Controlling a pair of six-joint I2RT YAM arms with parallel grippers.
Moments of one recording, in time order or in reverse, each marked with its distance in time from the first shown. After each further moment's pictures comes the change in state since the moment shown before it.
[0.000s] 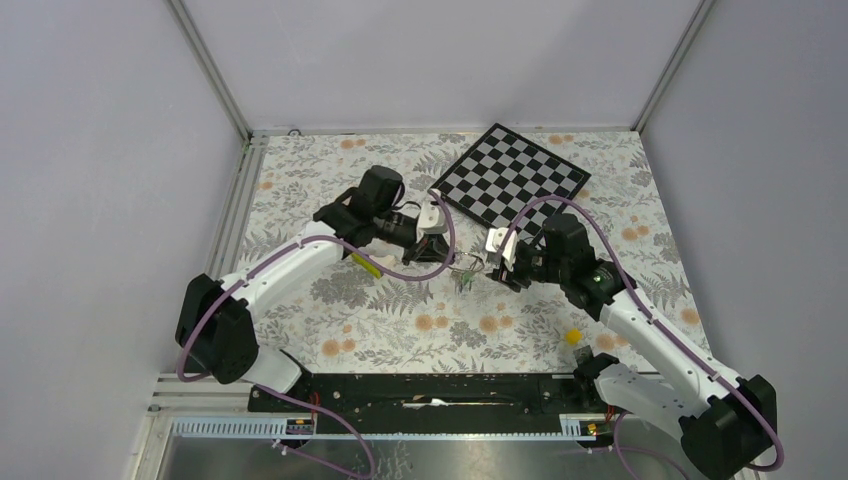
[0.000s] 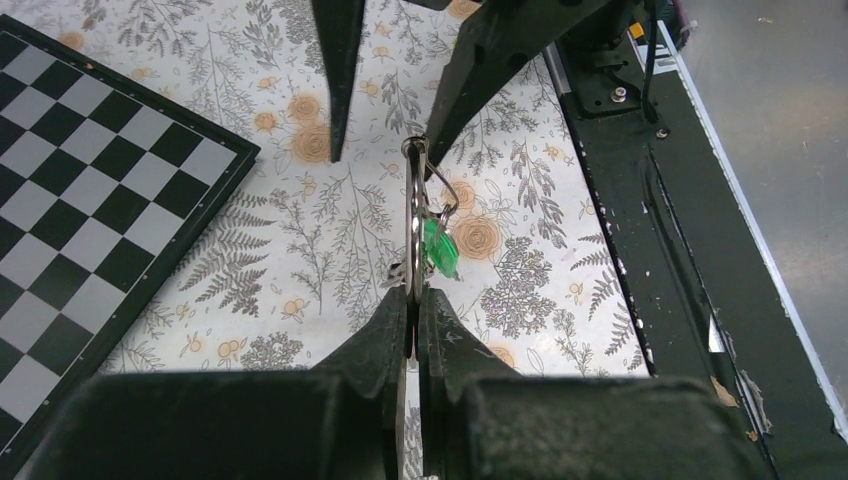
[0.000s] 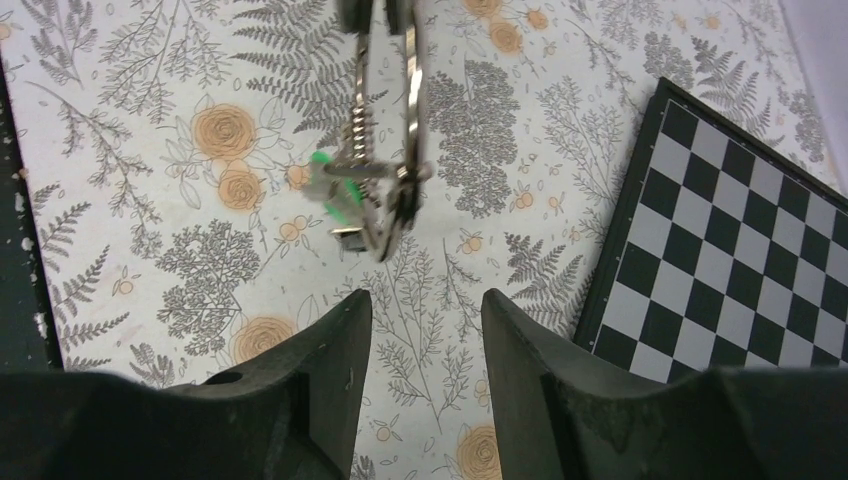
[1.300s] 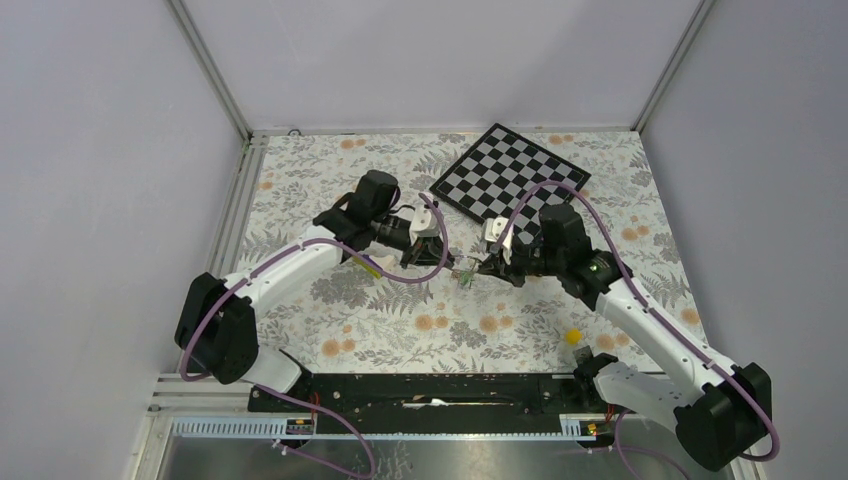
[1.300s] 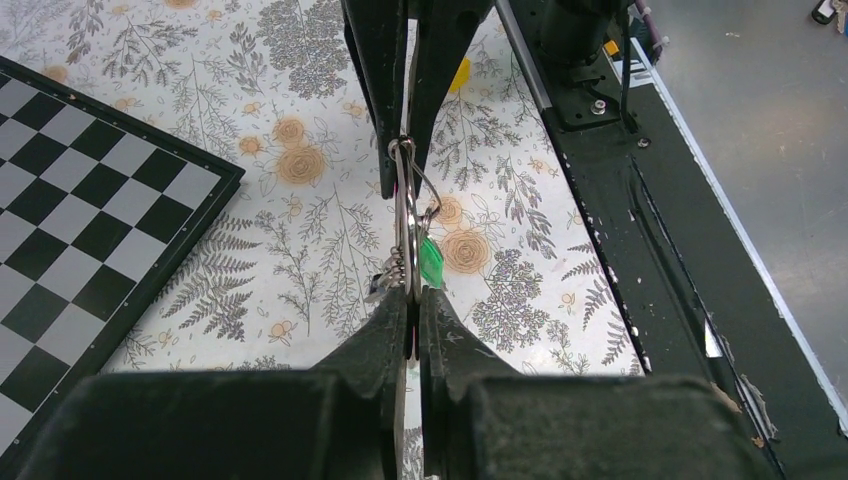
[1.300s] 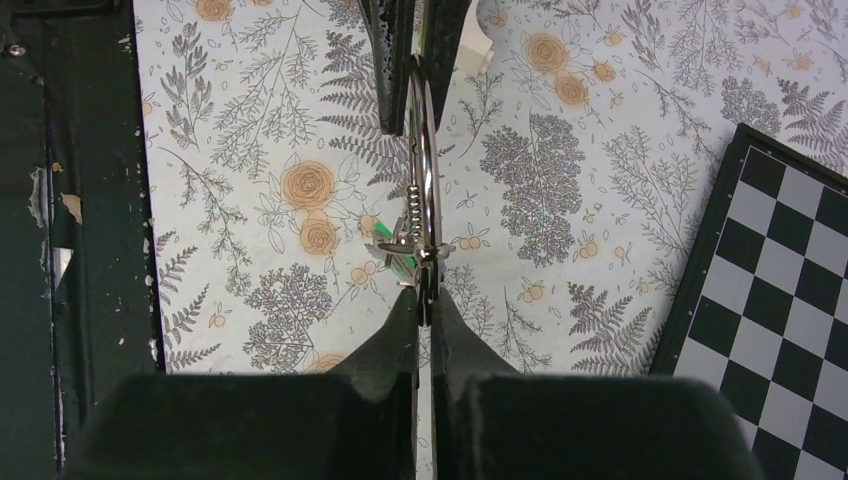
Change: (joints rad) left arm 0.028 -0.005 -0.072 0.101 0.098 -0.012; right arm -0.003 0.065 0.062 -0.018 -0.173 0.097
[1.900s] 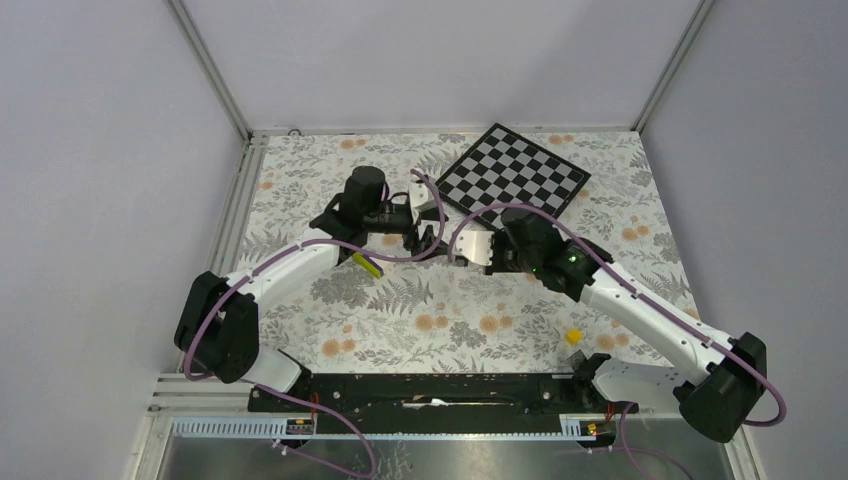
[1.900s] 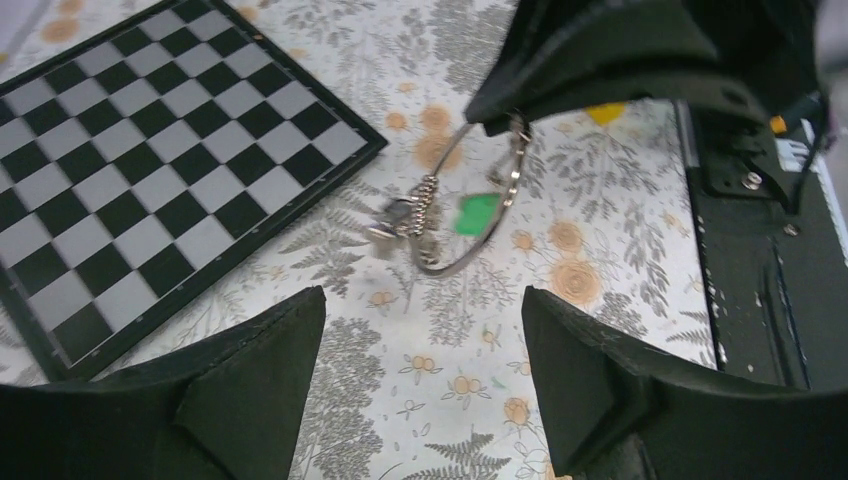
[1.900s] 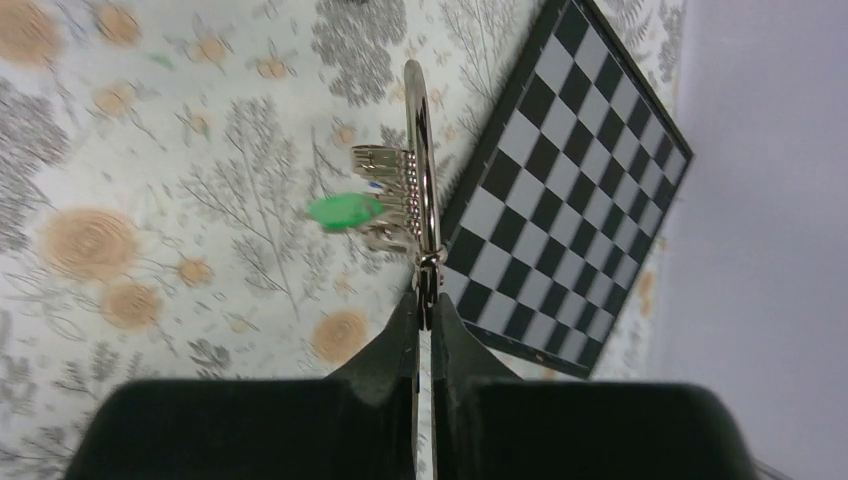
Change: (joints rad) left arm 0.046 0.000 -0.077 0.317 -0.220 -0.280; right arm 0.189 0.108 0.210 -0.242 0.643 -0.305
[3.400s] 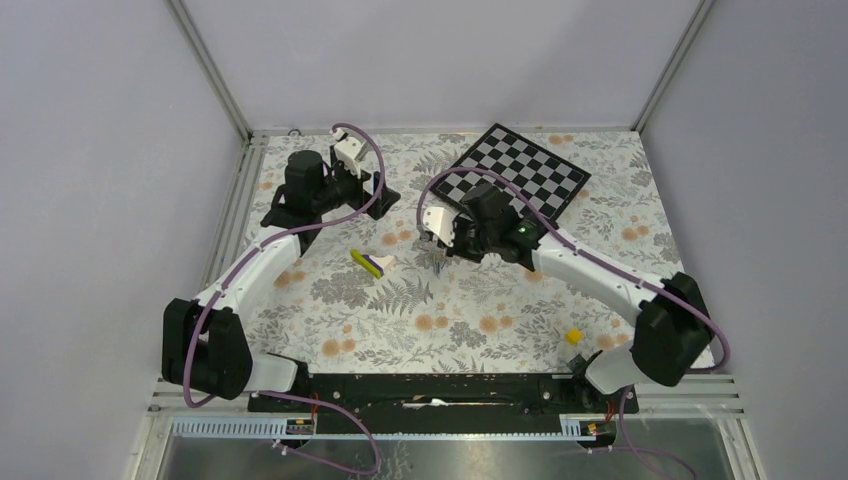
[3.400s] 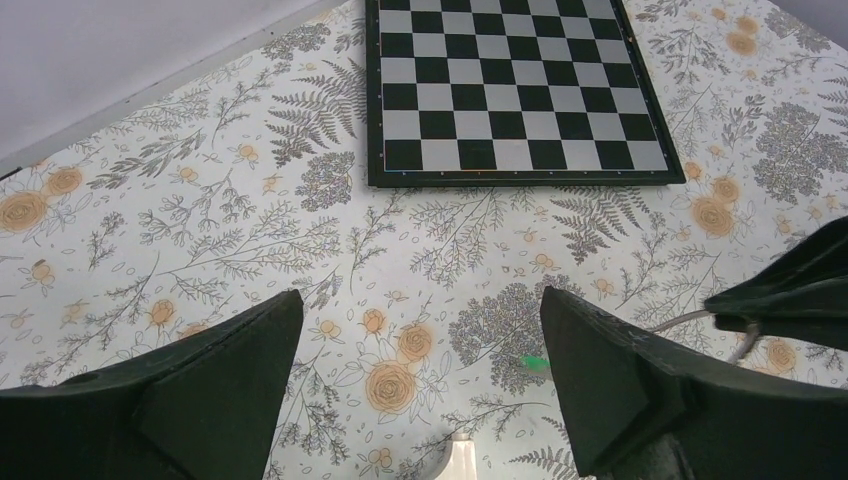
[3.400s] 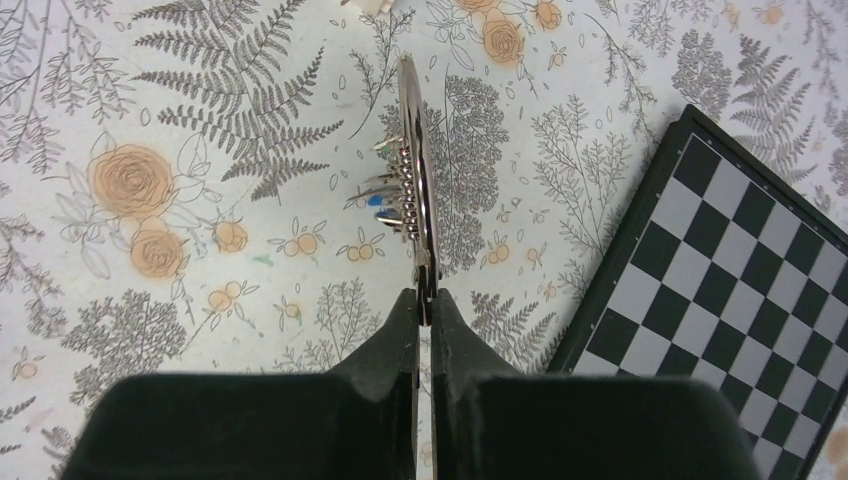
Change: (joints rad) left arm 0.312 -0.111 -0.018 0.016 -0.364 -0.271; right arm 0.038 0.314 0.121 0.166 -0.185 0.201
